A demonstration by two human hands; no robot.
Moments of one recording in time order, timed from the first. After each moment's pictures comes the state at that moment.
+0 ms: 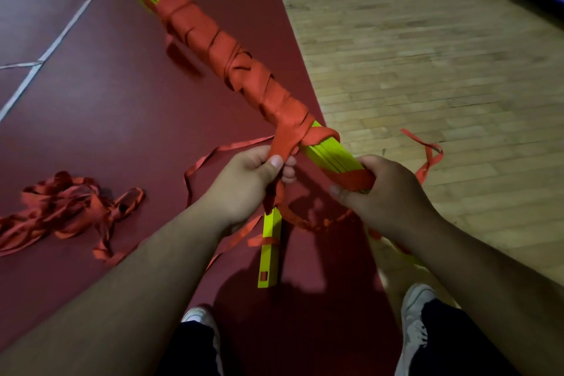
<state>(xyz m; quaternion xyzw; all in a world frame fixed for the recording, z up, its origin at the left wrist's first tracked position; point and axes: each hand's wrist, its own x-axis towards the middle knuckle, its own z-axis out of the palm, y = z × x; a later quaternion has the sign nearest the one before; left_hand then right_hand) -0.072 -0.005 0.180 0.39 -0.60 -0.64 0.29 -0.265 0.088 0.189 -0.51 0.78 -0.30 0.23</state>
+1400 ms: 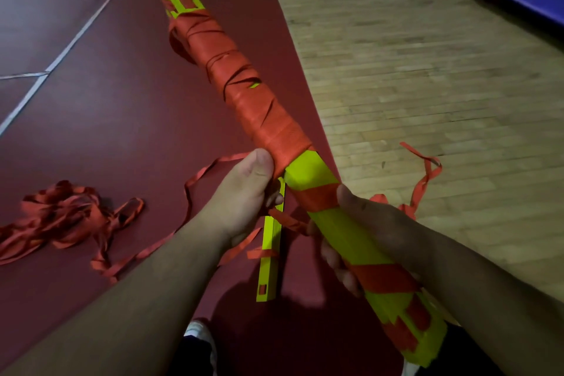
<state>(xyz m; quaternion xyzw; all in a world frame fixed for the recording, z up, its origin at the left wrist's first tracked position) -0.074 -0.003 0.183 0.34 -0.53 -0.69 0.35 -0.252 0.102 0.219 -0.32 0.49 -0.33 0.74</state>
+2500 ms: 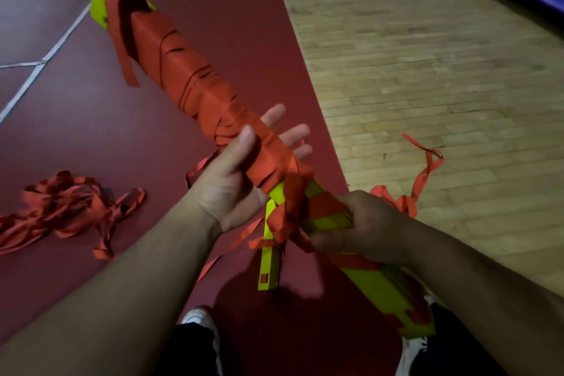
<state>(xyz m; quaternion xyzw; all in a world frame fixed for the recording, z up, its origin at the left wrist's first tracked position) -0.057 -0.009 0.201 0.16 -0.36 -0.86 0.33 -0.249 0.094 0.201 -0.62 0.53 -0.25 0.52</state>
